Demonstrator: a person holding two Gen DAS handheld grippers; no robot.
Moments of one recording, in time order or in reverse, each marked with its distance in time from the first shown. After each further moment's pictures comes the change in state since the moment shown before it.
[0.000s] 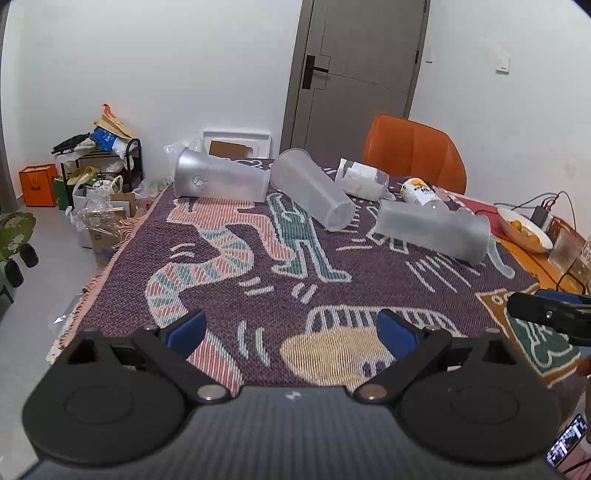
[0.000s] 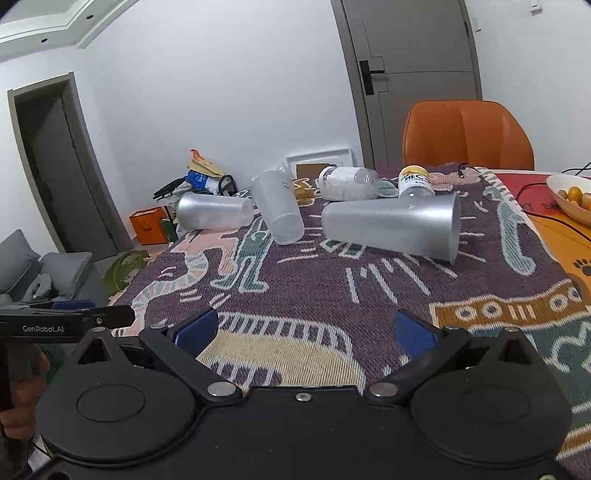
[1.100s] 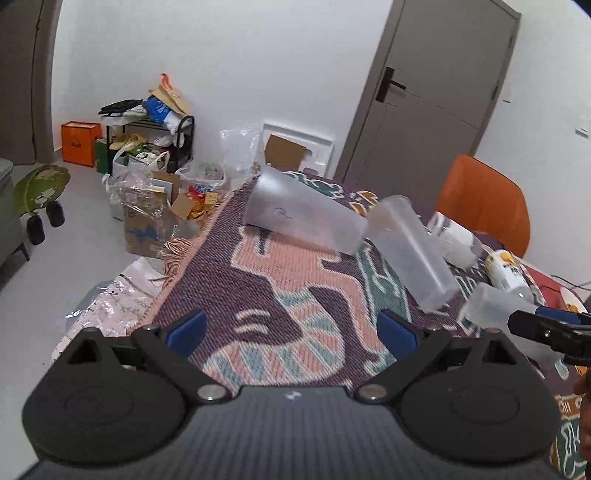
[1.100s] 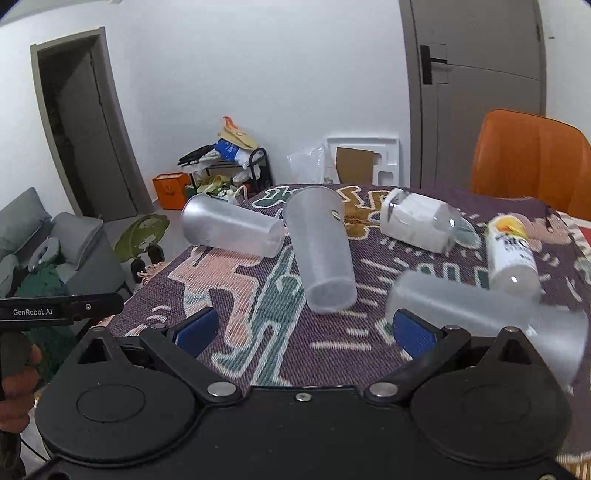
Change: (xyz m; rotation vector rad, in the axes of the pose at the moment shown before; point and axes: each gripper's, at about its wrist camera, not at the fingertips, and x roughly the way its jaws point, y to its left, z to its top) left arm 0.080 0.089 0.073 -0.217 0.008 0.109; right arm 0.141 0.038 0.095 -0.149 0.103 0.083
